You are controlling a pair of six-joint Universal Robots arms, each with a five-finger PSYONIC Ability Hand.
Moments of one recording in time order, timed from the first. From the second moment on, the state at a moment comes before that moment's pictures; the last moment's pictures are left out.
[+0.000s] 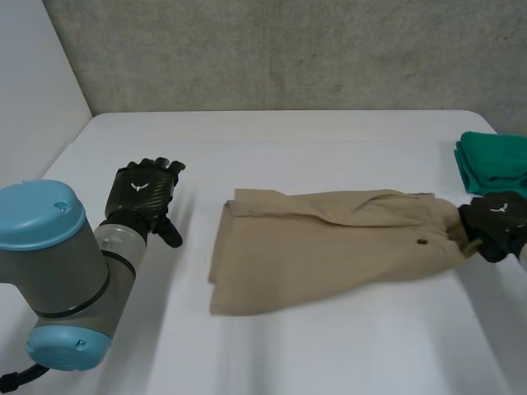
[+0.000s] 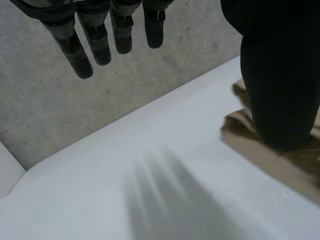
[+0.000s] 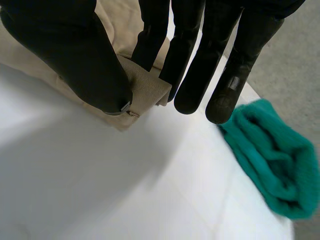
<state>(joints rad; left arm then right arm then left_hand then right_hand) 4.26 -1.90 -1.74 3.49 -1.71 3.31 1.44 -1.23 1.81 -0.16 1.17 2.41 0.19 0.20 0.21 0.20 0.05 0.93 1.17 1.18 1.19 0.97</state>
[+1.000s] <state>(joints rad) 4.11 -2.03 -1.37 3.43 -1.66 3.30 1.96 -1.25 1.44 -0.01 1.17 3.07 0.19 0.20 0.21 0.20 0.05 0.21 0.22 0.22 0.24 0.07</state>
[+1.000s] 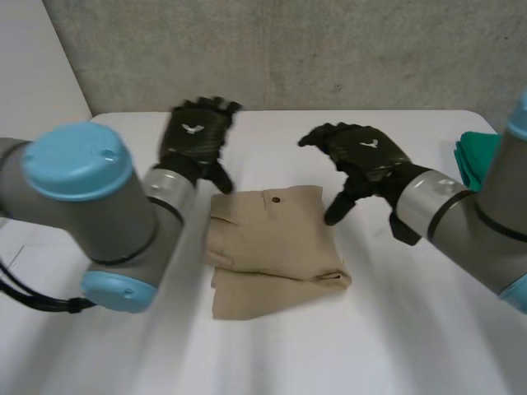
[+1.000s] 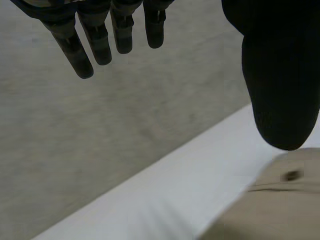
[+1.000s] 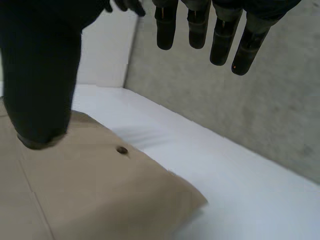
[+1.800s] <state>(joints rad) 4.06 -2.28 -1.30 3.08 -1.75 3.33 2.03 -0.81 1.18 0.16 1.35 2.81 0.18 0.20 0.21 0.20 0.05 0.14 0.17 0.22 0.24 0.07</state>
